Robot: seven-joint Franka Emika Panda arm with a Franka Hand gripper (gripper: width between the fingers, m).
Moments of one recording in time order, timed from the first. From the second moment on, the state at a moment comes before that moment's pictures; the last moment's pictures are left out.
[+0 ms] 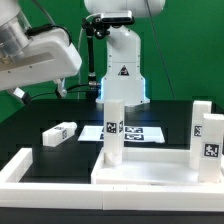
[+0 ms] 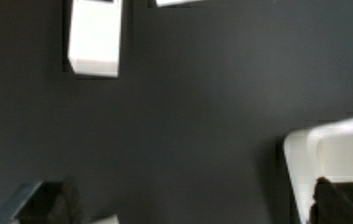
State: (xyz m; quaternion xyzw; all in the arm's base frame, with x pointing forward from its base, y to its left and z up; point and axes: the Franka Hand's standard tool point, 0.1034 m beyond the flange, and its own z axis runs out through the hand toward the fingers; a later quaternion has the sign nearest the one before) arm 0.487 -0.183 0.118 -0.95 0.11 0.25 0.15
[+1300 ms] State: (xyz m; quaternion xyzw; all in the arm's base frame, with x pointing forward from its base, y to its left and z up) arm 0.414 -0.194 0.034 -0.89 0.18 0.40 0.15
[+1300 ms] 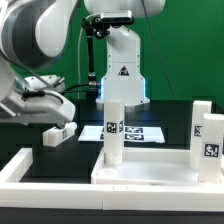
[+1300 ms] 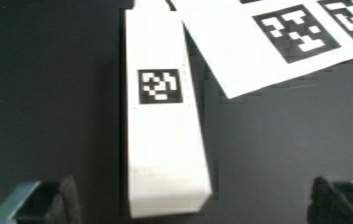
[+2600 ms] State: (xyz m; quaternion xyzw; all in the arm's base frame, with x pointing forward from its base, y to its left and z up) arm 0.400 -0.184 0.010 -0.88 0.19 0.42 0.13
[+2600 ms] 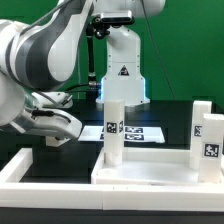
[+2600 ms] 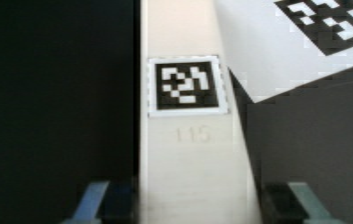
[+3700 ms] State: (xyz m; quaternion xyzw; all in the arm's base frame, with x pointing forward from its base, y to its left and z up) arm 0.461 -0.185 0.096 -0.93 0.19 0.27 0.12
